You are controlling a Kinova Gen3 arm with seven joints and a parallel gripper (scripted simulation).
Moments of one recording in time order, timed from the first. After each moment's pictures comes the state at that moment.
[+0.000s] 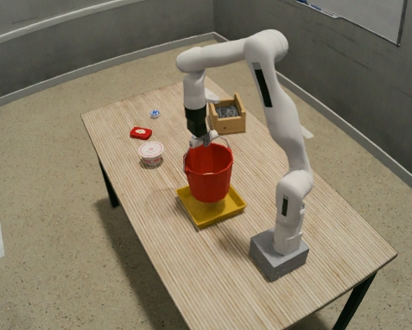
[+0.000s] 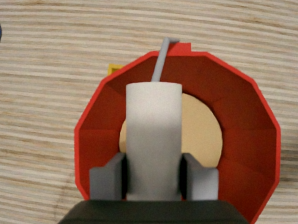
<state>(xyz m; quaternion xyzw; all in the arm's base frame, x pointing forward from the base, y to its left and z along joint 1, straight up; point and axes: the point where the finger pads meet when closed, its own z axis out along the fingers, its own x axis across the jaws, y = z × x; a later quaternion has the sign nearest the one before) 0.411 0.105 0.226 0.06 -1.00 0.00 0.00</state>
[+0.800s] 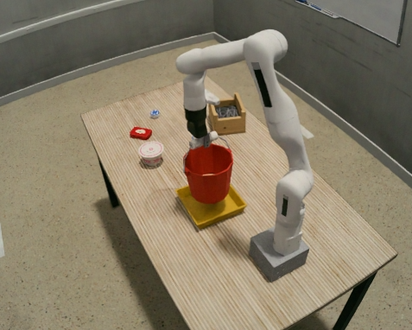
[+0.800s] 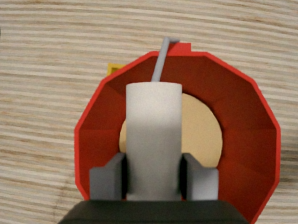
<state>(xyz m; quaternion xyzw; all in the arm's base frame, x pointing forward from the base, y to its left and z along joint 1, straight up) 0.411 0.105 0.221 0.06 -1.00 0.00 0.00</state>
